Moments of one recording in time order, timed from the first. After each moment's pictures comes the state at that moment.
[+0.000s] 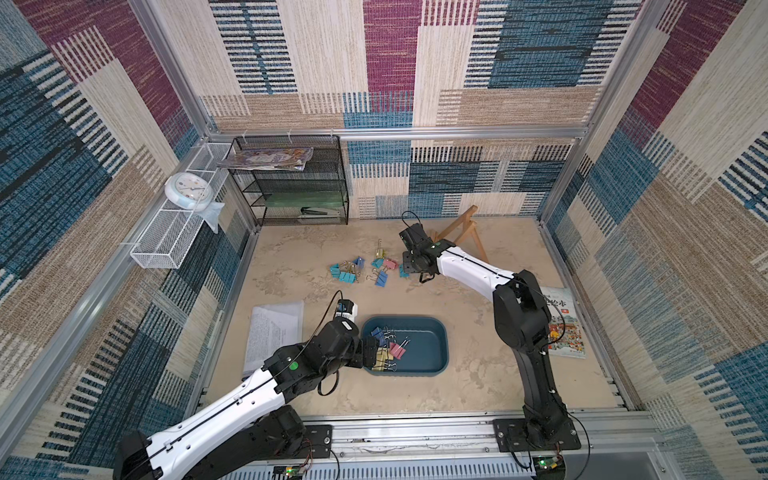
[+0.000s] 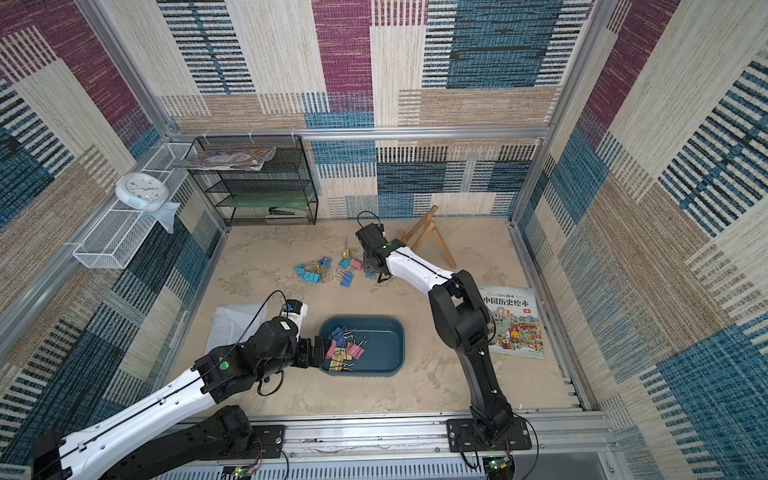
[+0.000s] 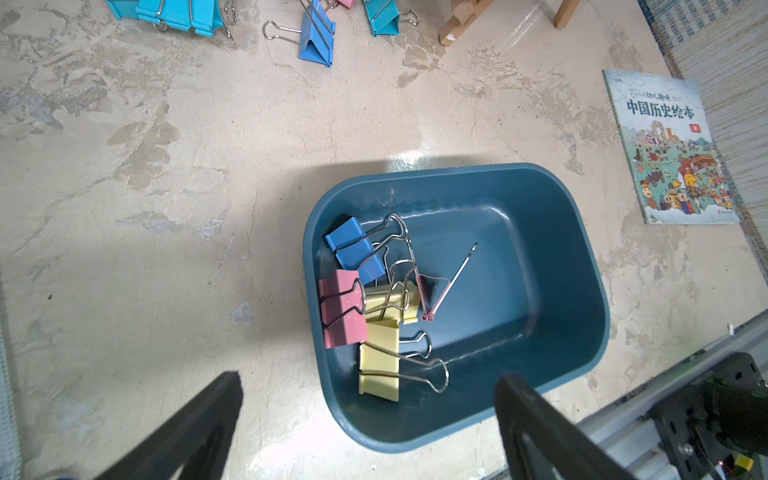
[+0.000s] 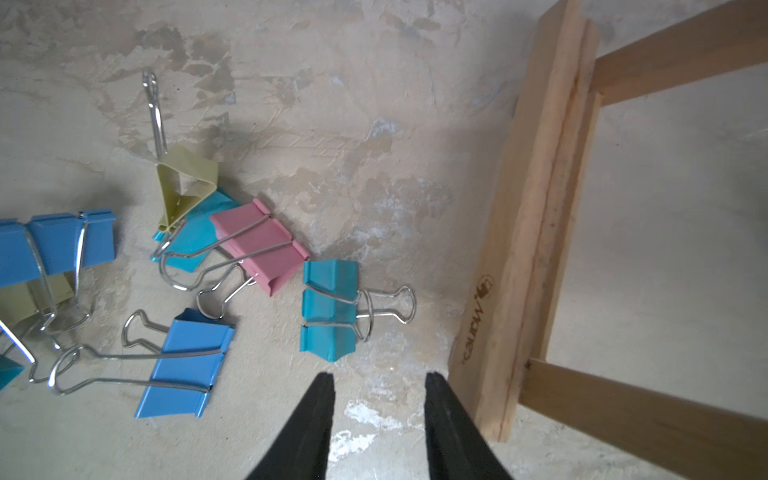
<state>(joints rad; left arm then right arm) -0.82 0.85 0.67 -0.63 -0.18 -0.62 0.62 2.19 1.81 -0.61 0.28 0.46</state>
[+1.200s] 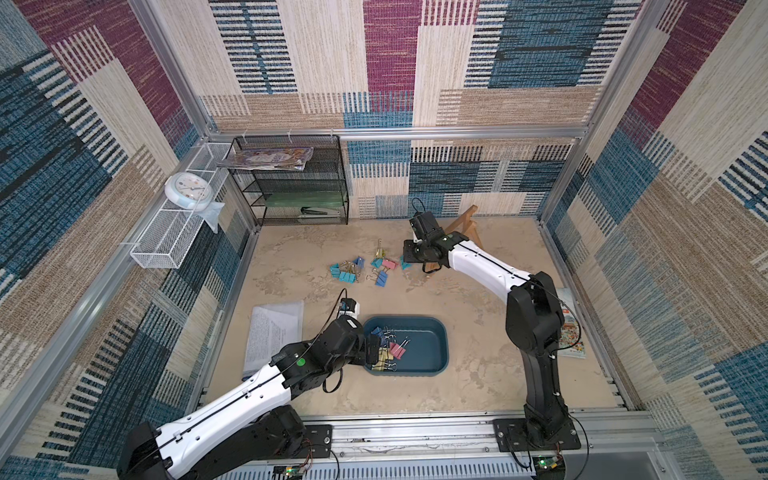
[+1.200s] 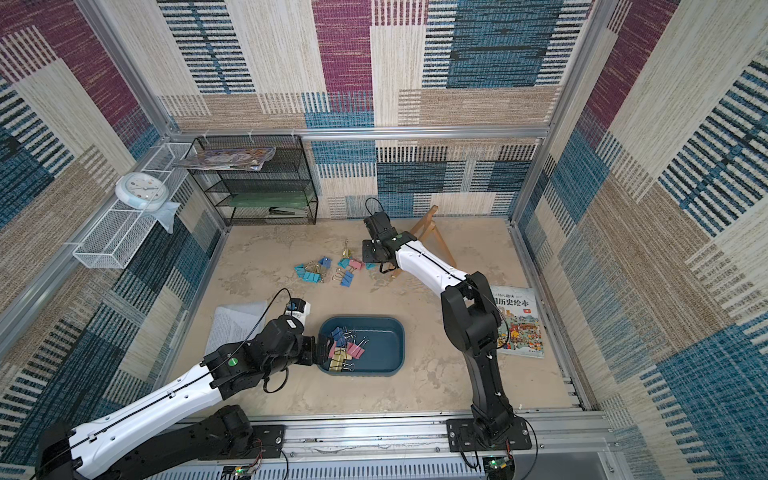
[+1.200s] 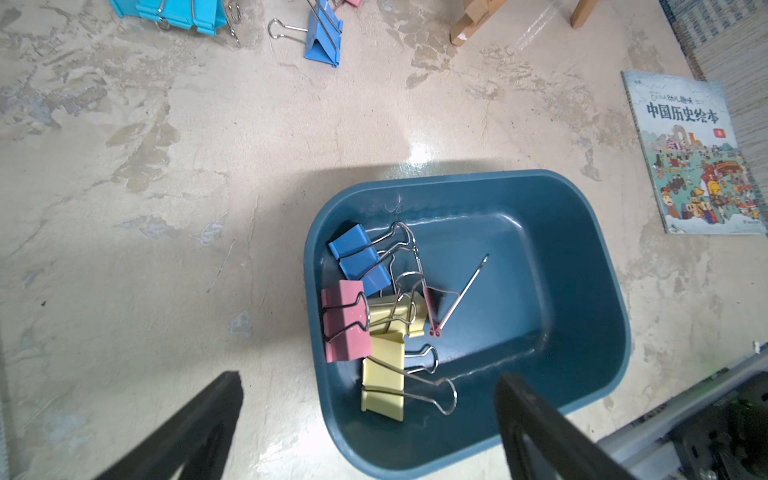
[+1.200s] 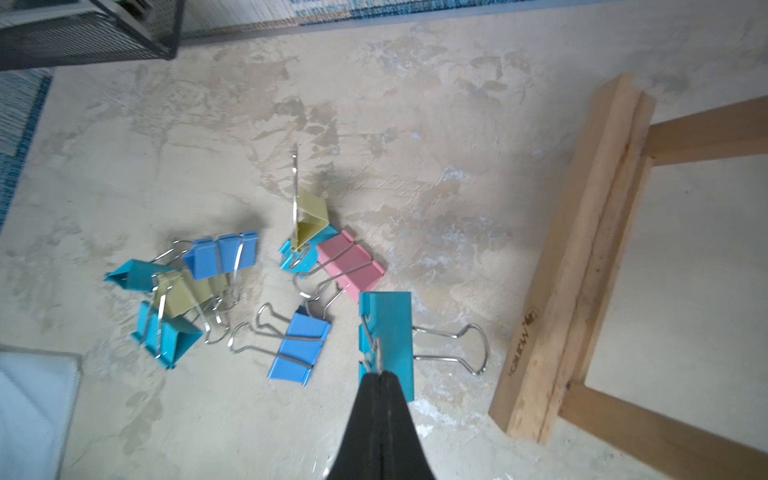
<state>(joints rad) -0.82 0.90 0.67 -0.59 -0.20 -0.63 0.59 2.06 1.78 -0.54 0.06 0.45</state>
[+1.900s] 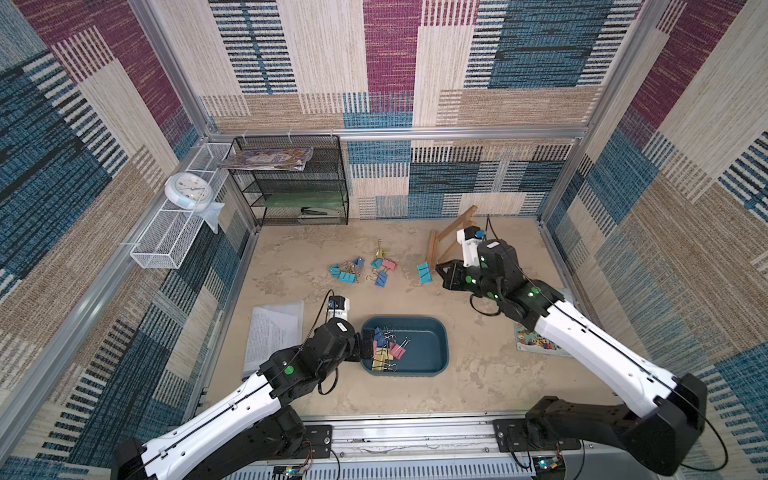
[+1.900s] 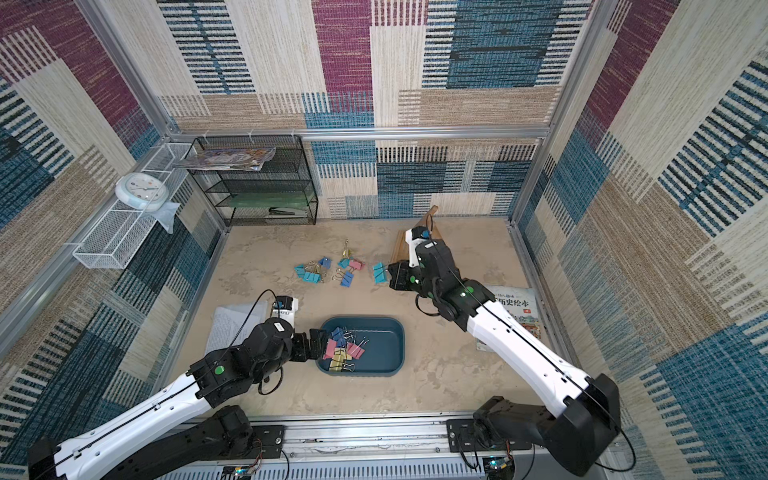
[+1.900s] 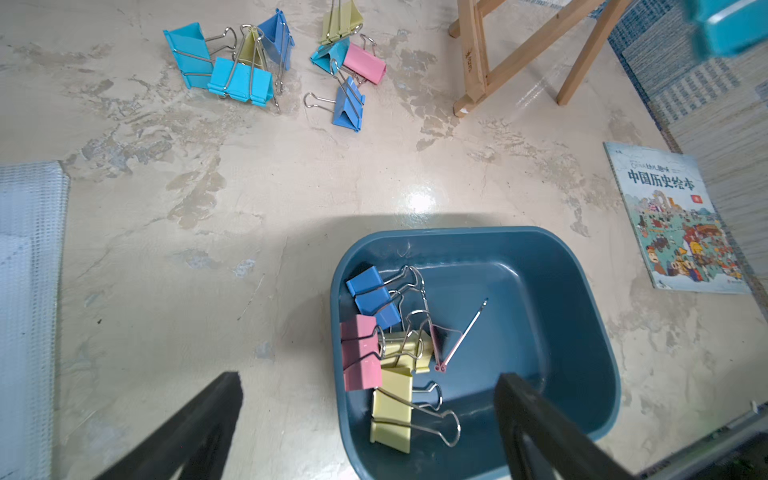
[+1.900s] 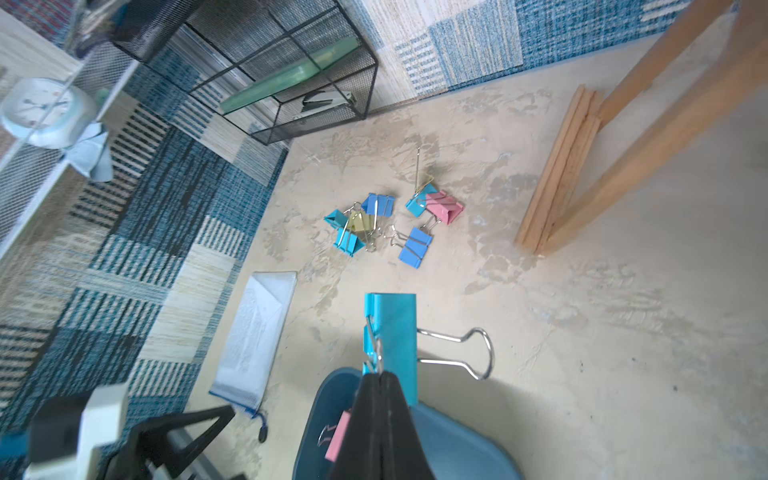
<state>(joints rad) -0.82 0.80 0.64 -0.56 -0.31 -0.64 0.62 1.16 1.05 -0.36 -0.09 0.62</state>
